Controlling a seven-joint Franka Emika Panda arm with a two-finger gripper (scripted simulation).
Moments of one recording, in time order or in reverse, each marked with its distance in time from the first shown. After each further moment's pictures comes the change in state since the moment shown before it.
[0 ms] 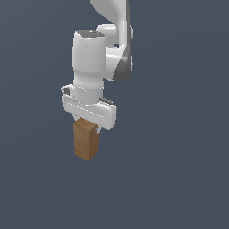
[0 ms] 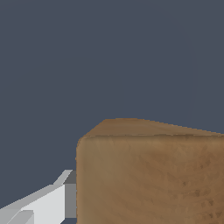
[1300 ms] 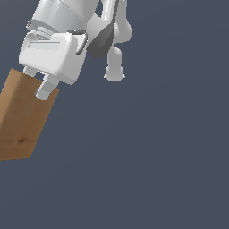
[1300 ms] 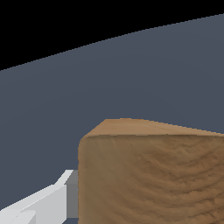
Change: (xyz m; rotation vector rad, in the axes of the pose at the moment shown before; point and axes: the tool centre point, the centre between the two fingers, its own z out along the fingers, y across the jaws) arm 0.141 0.034 -0.166 0.010 0.578 0.262
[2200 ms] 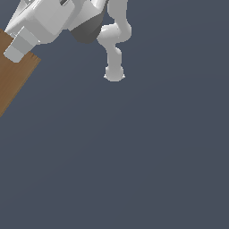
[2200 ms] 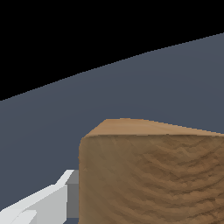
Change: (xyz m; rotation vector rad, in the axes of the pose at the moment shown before) arm 0.052 0.007 -0.041 -0.004 0.172 0.076
